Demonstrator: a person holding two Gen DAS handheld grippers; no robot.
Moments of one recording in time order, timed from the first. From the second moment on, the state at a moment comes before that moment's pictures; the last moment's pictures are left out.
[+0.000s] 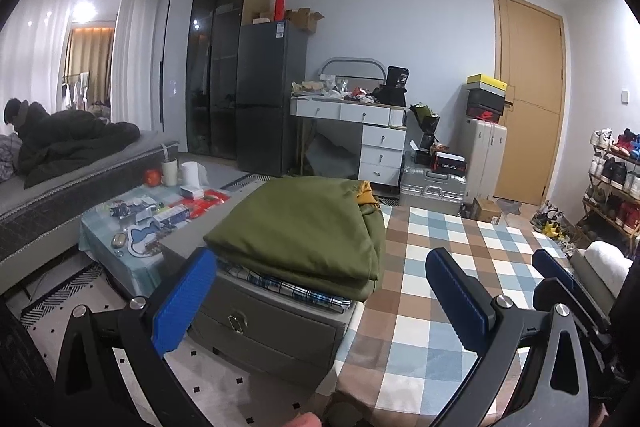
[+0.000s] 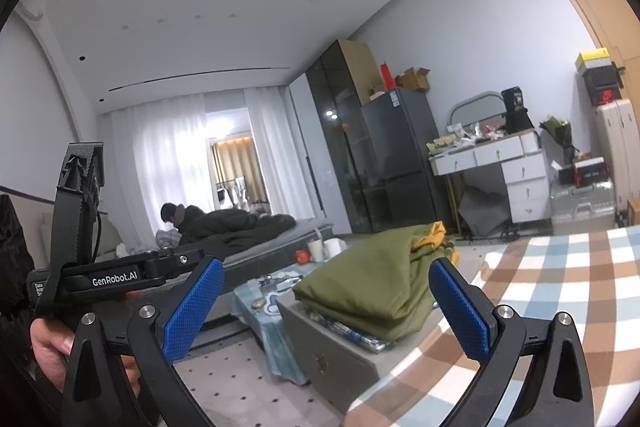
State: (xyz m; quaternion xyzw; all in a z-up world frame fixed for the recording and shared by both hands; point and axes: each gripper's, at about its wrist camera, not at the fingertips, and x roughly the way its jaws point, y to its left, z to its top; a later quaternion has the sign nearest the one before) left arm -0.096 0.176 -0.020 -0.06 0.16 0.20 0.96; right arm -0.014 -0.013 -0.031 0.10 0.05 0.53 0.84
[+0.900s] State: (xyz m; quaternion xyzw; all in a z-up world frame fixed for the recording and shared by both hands) left arm -0.094 0.164 -0.018 -0.04 0.18 0.20 0.96; right arm -0.021 -0.017 -0.030 0.09 0.03 0.53 0.85
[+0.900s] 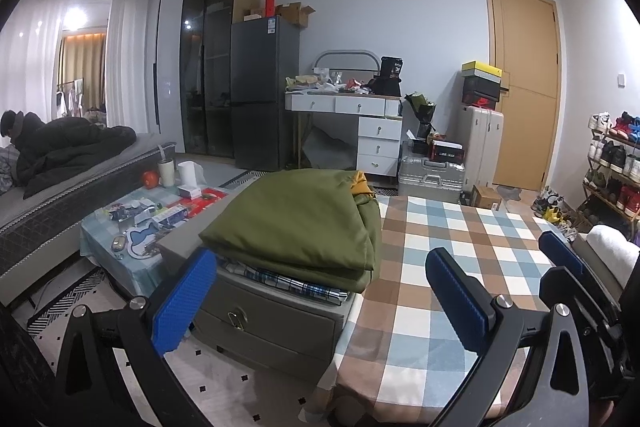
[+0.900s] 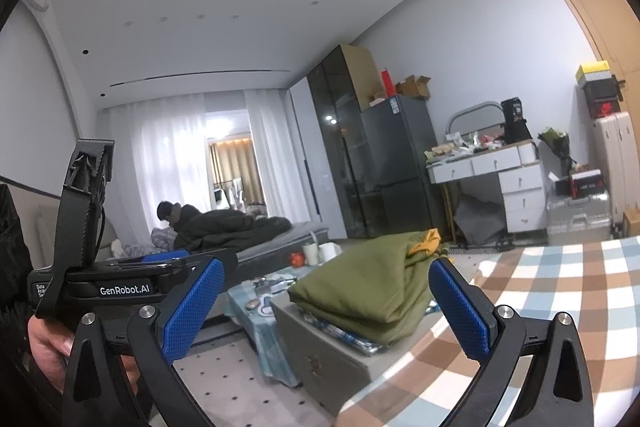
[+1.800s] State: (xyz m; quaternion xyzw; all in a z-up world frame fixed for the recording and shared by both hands) left arm -0.090 0.157 -0.018 -0.03 0.18 0.19 0.97; right arm -0.015 -0.026 -0.034 0.10 0.03 0.52 0.85
